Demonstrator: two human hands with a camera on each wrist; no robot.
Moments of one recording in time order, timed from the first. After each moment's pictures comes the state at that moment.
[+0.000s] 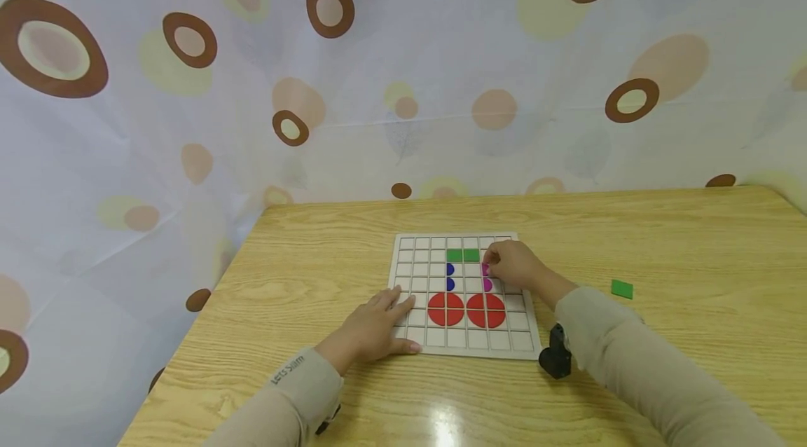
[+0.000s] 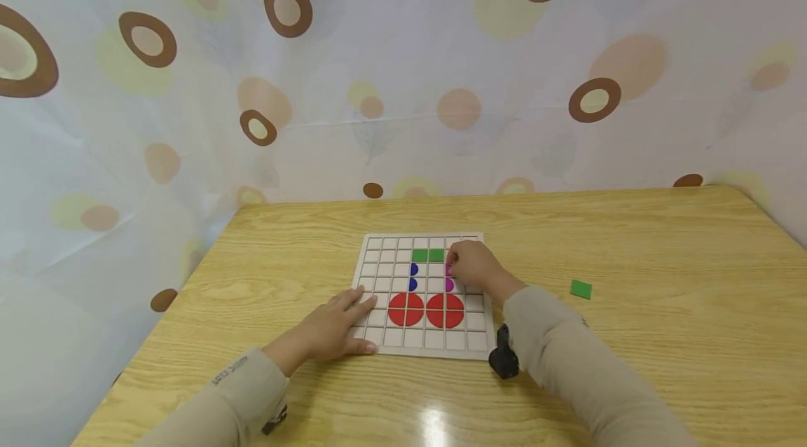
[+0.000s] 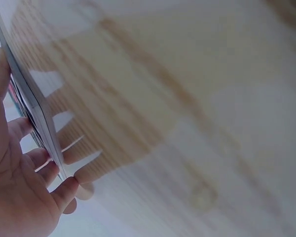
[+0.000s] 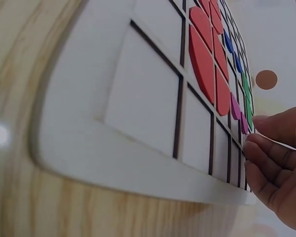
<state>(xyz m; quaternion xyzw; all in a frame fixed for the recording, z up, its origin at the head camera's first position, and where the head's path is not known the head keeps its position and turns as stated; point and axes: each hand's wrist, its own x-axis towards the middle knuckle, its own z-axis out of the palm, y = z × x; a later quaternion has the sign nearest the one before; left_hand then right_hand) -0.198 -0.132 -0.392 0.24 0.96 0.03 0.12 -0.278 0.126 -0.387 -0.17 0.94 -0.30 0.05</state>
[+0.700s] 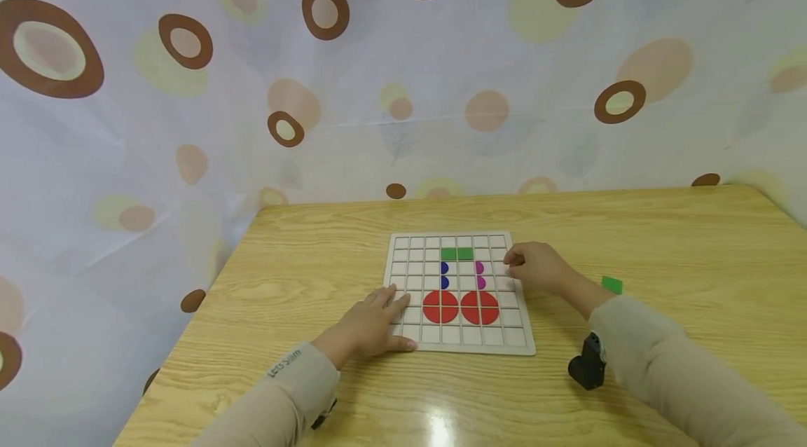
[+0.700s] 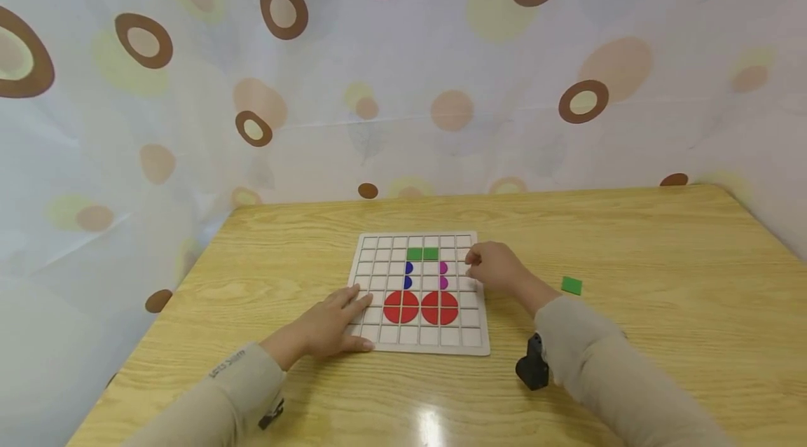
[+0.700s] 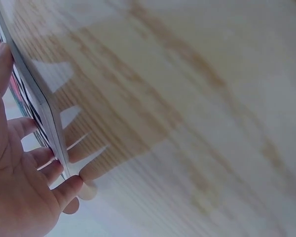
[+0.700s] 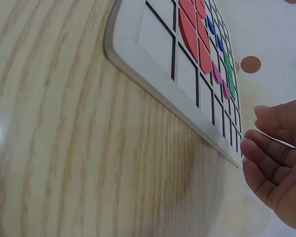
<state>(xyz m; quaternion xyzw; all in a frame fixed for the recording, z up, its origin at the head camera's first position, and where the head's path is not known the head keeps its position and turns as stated) -0.196 -0.128 -0.386 0.24 0.96 0.04 0.14 -0.256 0.165 -0.376 -0.17 0.93 -0.32 0.05</state>
